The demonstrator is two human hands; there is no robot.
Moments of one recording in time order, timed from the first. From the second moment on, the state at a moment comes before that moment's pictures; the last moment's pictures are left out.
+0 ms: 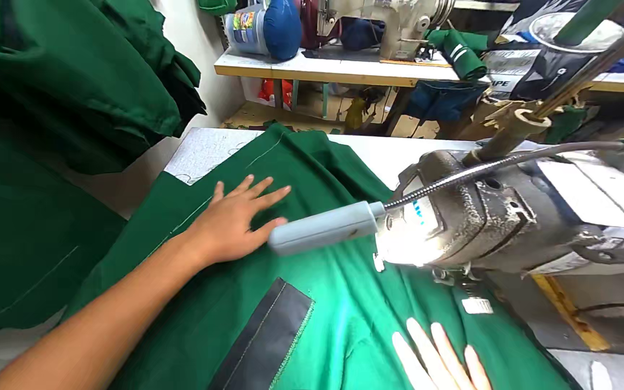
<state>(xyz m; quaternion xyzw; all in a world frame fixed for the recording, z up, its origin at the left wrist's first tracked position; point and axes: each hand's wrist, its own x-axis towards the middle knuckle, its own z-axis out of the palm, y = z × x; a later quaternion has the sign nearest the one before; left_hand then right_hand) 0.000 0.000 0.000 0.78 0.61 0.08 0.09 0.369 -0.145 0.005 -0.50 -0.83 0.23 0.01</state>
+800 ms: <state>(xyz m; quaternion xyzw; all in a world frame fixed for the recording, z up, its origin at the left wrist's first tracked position) 0.100 -0.132 0.041 0.65 0.69 -0.11 0.30 0.394 -0.130 -0.006 -0.37 -0.92 0.15 0.02</state>
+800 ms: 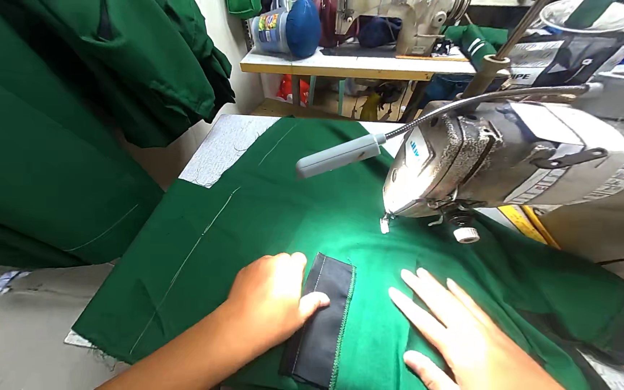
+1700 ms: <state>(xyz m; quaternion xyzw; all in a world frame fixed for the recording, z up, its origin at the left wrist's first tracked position) 0.074 -0.166 0.010 0.56 0.71 0.25 0.36 0.399 -0.129 -0.024 -0.36 -0.92 0.17 0.05</state>
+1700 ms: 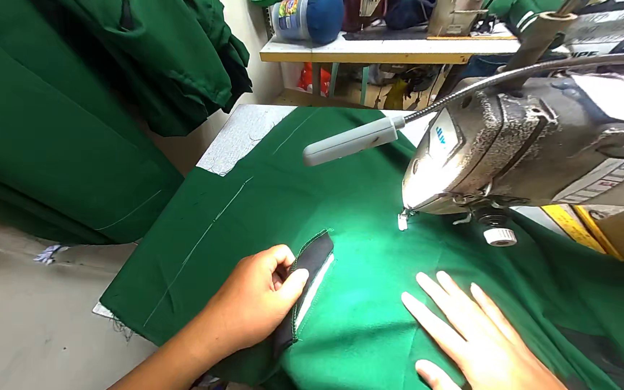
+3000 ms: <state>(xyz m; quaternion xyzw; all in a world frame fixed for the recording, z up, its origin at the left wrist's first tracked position) 0.120 -0.149 0.040 0.61 0.75 -0.04 0.24 0.400 -0.128 -0.024 -0.36 -0.92 0.17 0.05</state>
